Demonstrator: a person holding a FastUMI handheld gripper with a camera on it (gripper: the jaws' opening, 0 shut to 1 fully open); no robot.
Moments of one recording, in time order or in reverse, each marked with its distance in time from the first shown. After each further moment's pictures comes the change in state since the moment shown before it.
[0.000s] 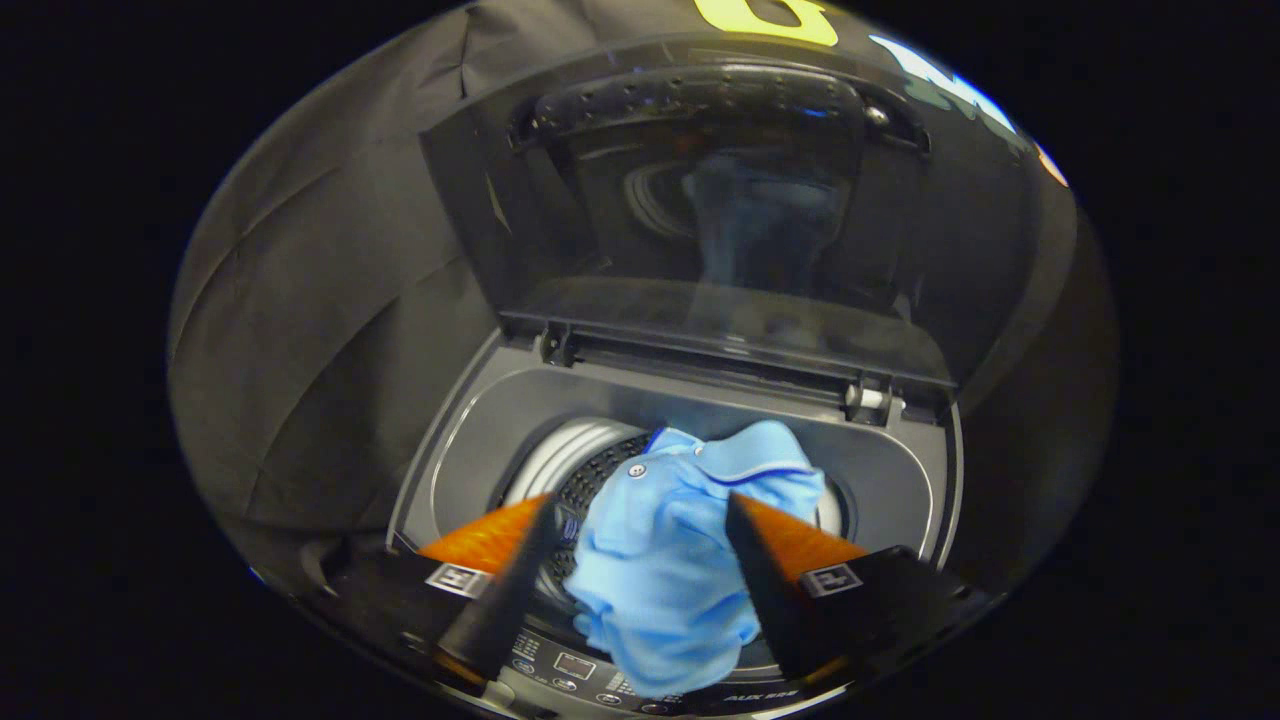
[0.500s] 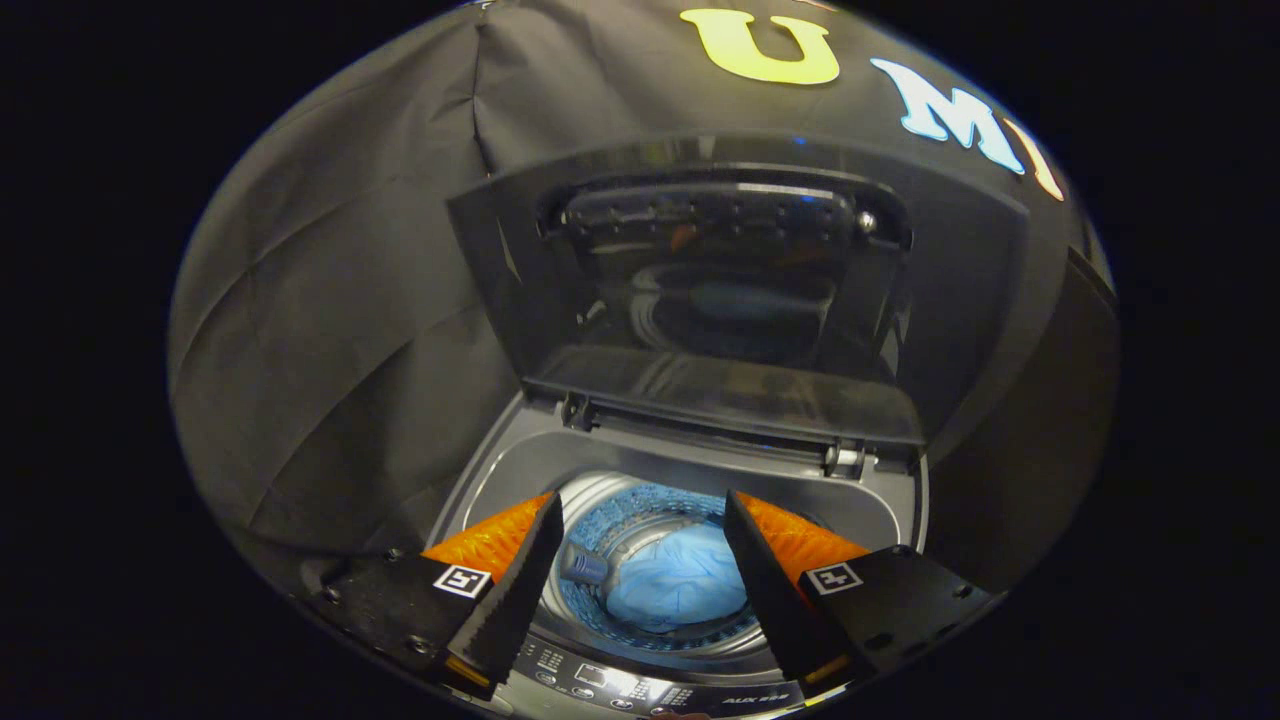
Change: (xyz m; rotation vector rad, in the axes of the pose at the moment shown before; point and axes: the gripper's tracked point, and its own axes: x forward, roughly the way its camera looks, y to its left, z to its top) arm -0.037 0.009 0.058 0.002 -0.160 0.011
